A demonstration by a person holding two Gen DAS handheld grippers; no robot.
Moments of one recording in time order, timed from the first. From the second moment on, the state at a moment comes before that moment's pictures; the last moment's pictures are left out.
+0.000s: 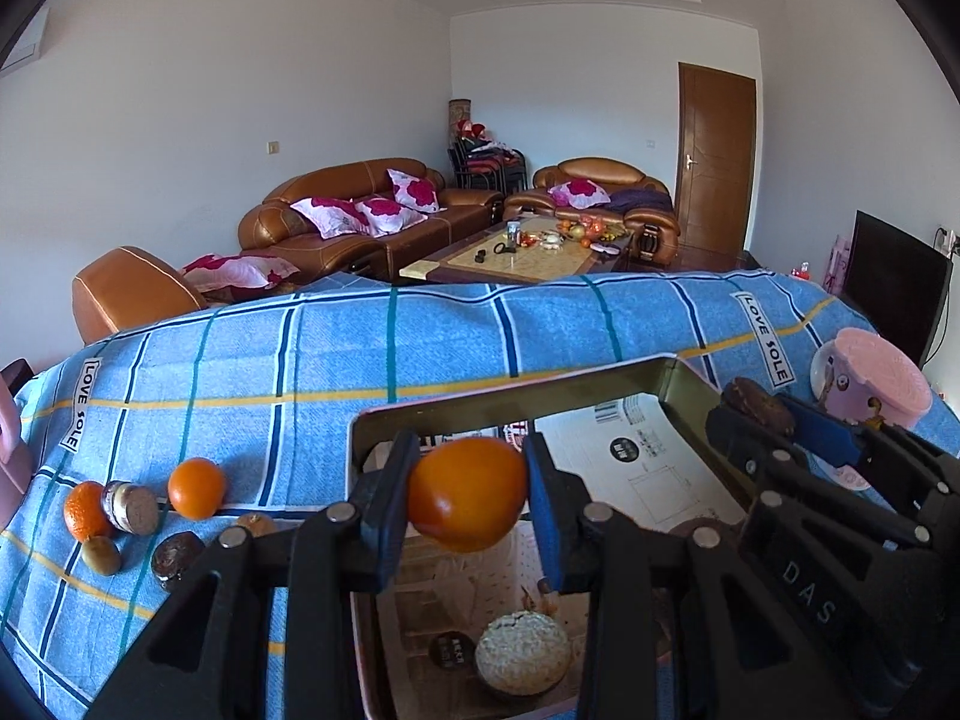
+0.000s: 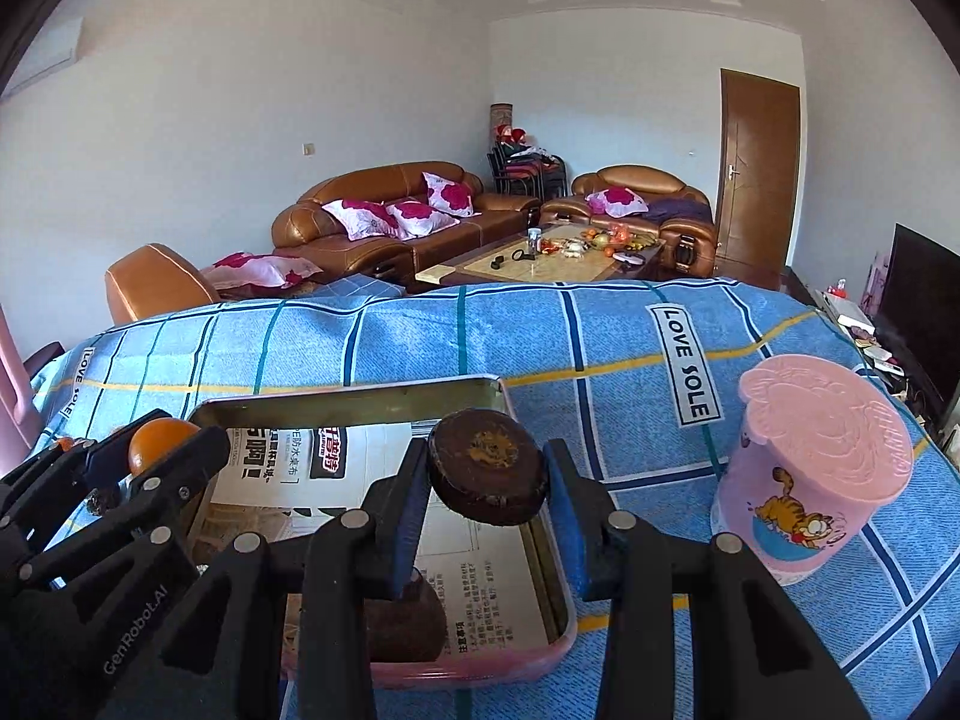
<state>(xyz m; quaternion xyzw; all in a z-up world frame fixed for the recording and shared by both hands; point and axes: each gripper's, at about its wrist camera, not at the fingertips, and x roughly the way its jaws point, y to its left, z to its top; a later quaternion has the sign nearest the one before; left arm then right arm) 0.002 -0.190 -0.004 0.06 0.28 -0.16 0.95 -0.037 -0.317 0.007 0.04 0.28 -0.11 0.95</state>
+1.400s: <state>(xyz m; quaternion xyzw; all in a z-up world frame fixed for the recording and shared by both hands) -0.013 -0.157 0.015 0.03 0.22 -0.12 0.97 -0.074 -0.330 0.029 0.10 0.16 -0.15 0.97</state>
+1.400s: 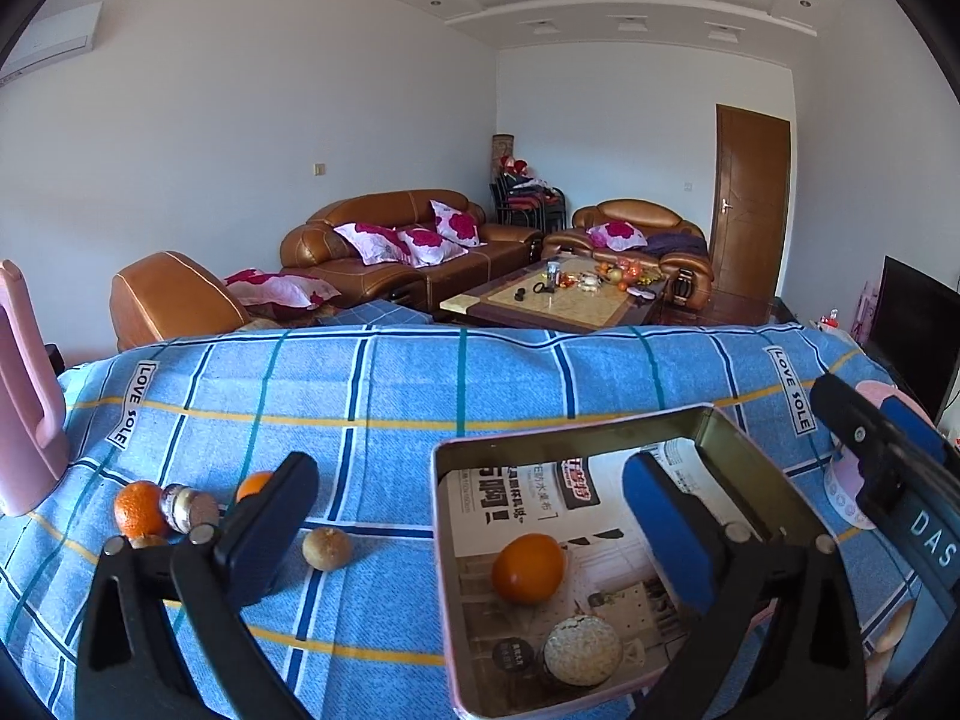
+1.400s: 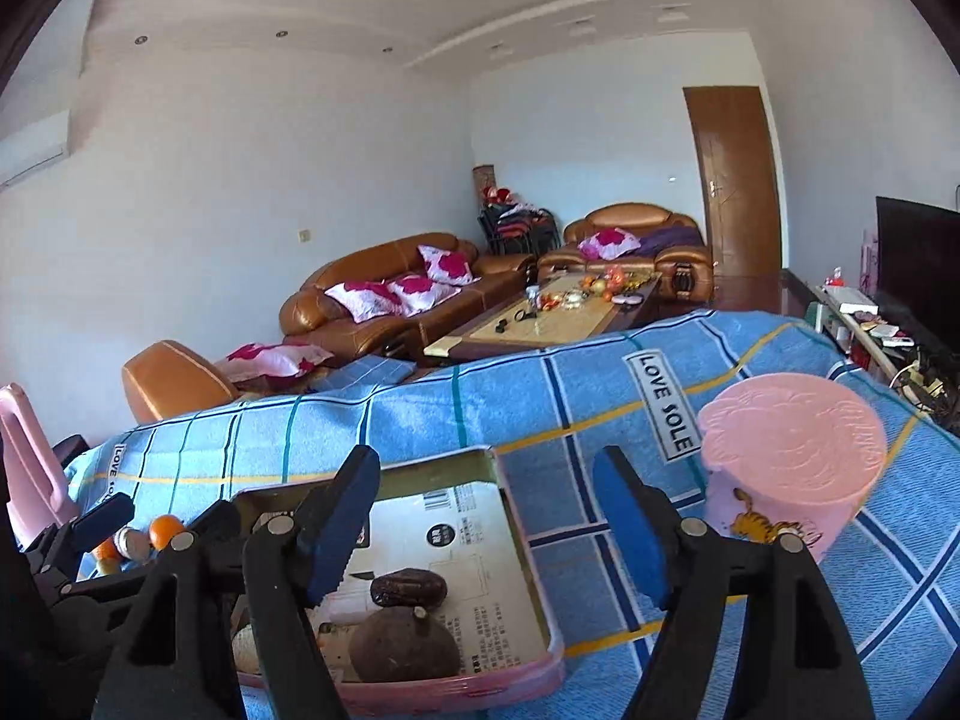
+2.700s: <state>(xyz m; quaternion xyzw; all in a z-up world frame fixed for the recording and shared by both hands) -0.029 -0.086 0.003 0.04 0.23 -0.08 0.97 -0.091 -0.269 0.019 0.10 0.19 -0.17 0.96</state>
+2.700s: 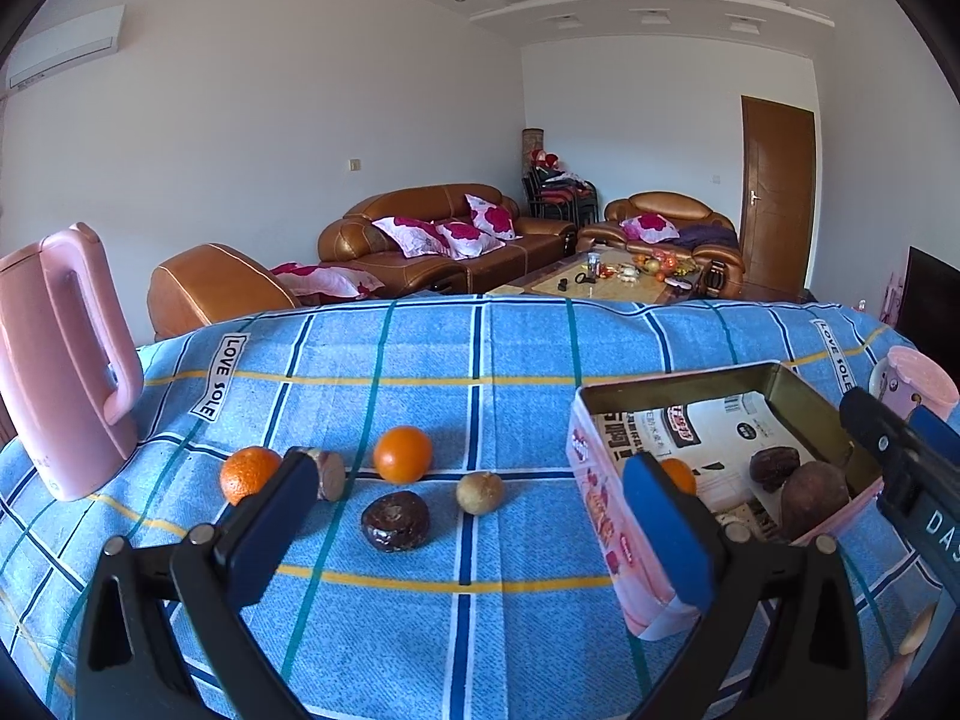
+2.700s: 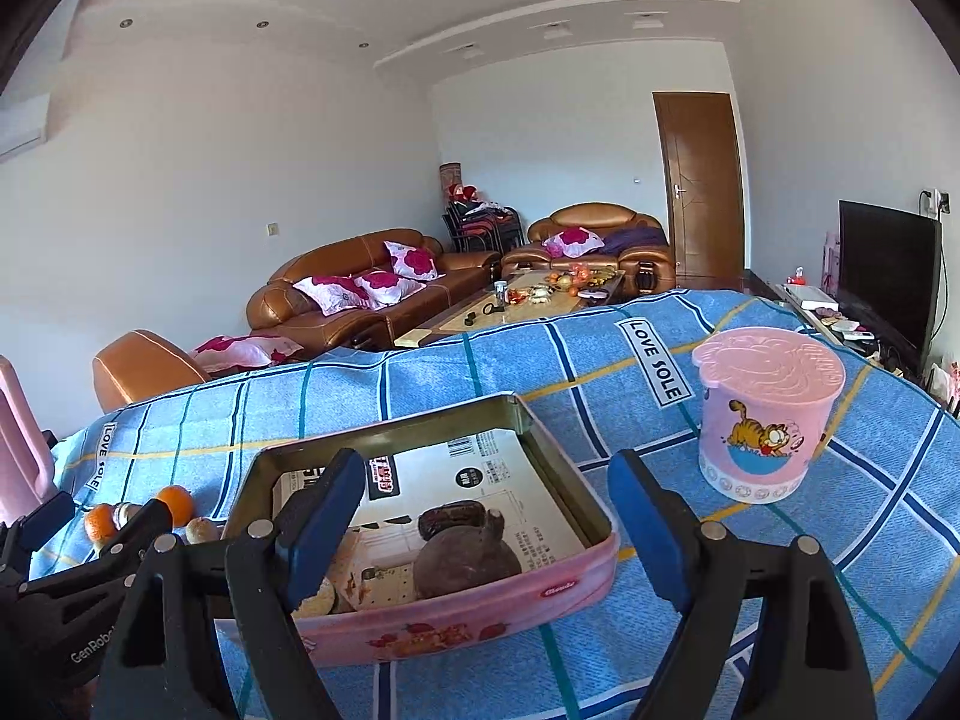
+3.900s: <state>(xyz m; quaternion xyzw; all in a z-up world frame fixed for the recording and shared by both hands) 0.040 0.118 -0.016 -0.07 0.33 0.08 0.94 -0.005 -0.097 -0.005 0.03 0.32 0.00 0.95</state>
